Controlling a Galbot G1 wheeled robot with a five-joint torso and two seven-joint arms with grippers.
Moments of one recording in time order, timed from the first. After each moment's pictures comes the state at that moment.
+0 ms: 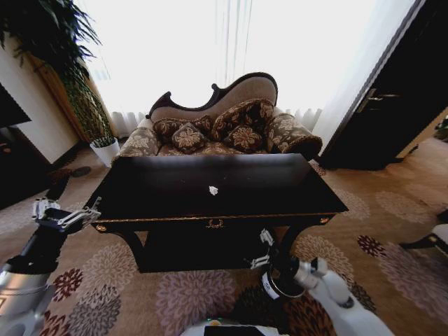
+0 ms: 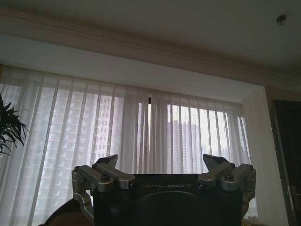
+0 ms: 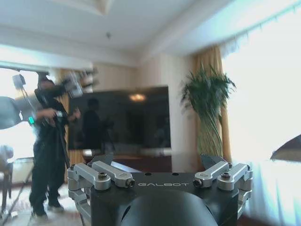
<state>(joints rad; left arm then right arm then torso) 1.74 -1.30 -1.30 -2.44 -0.91 -0.01 0.47 -1.50 0.97 0.55 2.02 0.73 0.22 -0.91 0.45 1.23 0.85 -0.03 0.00</state>
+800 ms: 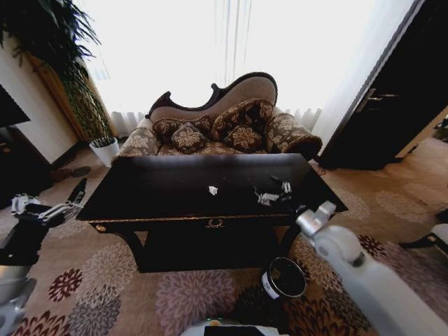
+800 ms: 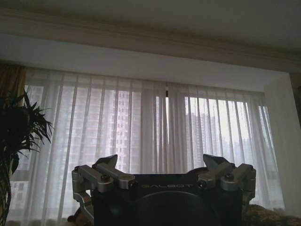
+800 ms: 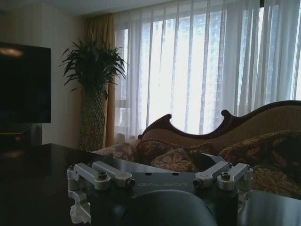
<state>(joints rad) 1.69 -1.25 -1.39 -2.34 -0.93 0.02 0.46 -1.07 0.73 0.41 2.10 0.80 -0.19 -0.08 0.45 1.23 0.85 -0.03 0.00</state>
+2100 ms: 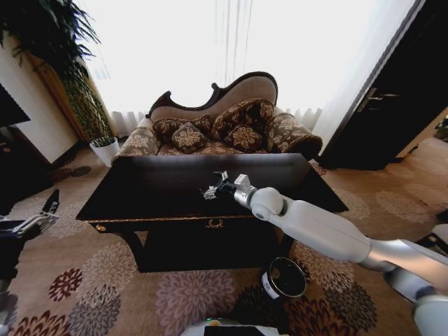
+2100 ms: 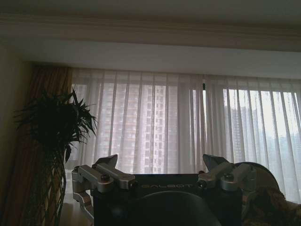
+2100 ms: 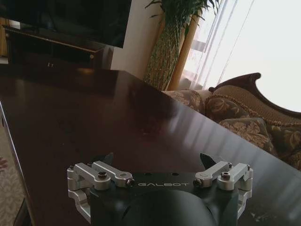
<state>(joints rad) 1.71 -1.32 -1.47 -2.28 -0.91 0.01 0.43 -0.18 0.85 -0.65 1.80 0.79 -0.35 0.07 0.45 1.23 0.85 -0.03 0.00</state>
